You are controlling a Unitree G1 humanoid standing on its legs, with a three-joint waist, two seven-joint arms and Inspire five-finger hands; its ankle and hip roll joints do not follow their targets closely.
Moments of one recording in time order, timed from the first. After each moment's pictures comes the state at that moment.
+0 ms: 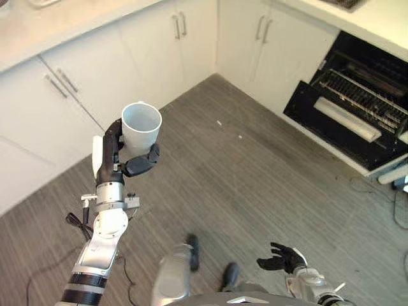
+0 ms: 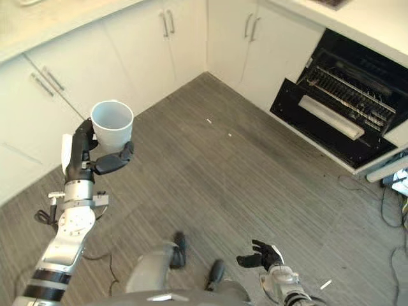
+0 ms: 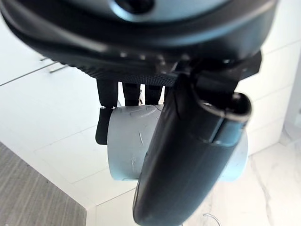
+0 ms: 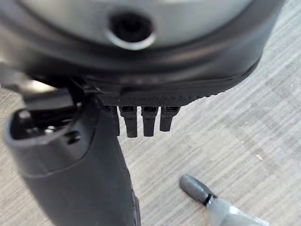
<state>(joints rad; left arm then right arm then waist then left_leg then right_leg) 0.05 0.46 -0.03 -0.03 0.01 -0.22 0.42 -0.08 -0.26 0.22 1.19 0.28 -0.10 -0.03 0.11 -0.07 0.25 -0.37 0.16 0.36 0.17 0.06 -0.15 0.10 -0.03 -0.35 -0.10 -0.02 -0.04</state>
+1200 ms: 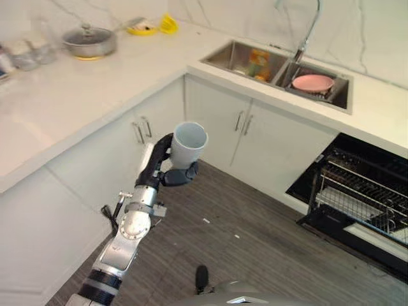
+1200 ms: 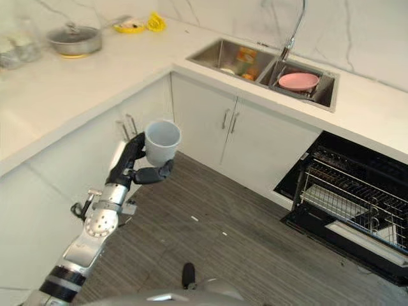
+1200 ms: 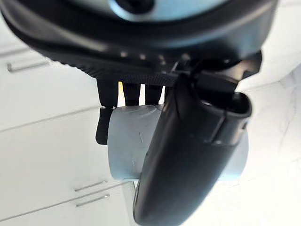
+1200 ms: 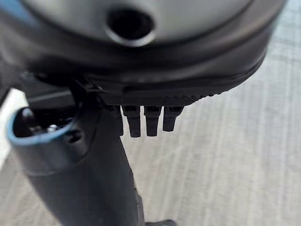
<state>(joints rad) -0.02 0.49 -0.27 -0.03 -0.04 -0.18 0.24 0.01 -0.21 0.15 1.32 0.37 -0.05 -0.05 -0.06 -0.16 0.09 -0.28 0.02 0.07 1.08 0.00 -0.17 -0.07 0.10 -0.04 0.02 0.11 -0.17</state>
